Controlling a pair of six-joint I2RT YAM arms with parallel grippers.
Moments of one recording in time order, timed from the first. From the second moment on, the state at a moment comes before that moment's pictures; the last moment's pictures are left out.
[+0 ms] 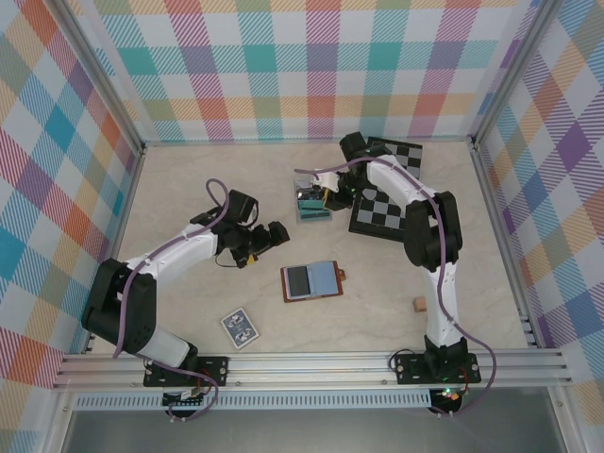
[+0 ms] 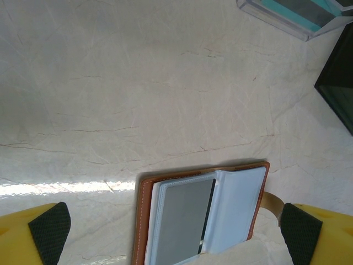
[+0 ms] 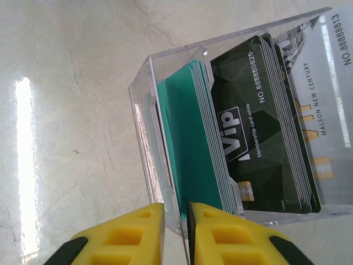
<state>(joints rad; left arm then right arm) -0.43 1.50 0.97 -0.55 0.30 -0.84 0.39 2.23 1.93 -0.94 -0.45 -1.02</state>
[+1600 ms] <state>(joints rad) -0.61 1.35 0.75 -0.44 0.29 -1.03 0.62 1.52 1.11 -0.64 -0.51 0.40</state>
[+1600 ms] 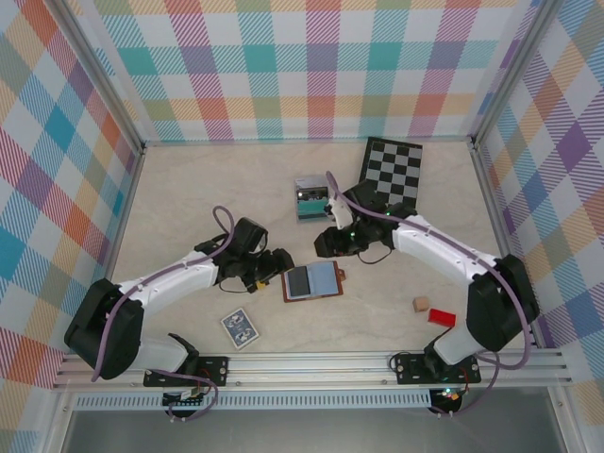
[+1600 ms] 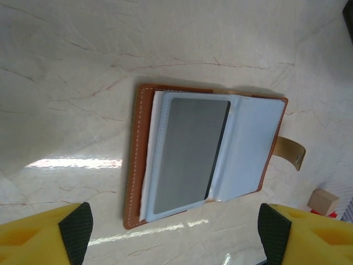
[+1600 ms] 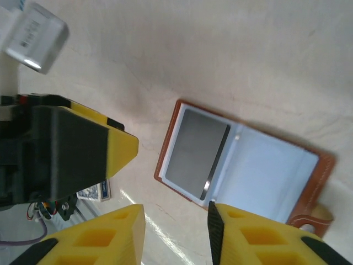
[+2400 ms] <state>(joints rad) -0.67 1.56 0.74 -0.21 0.31 -1.16 0.68 1.73 1.04 -0.47 -0.59 0.65</state>
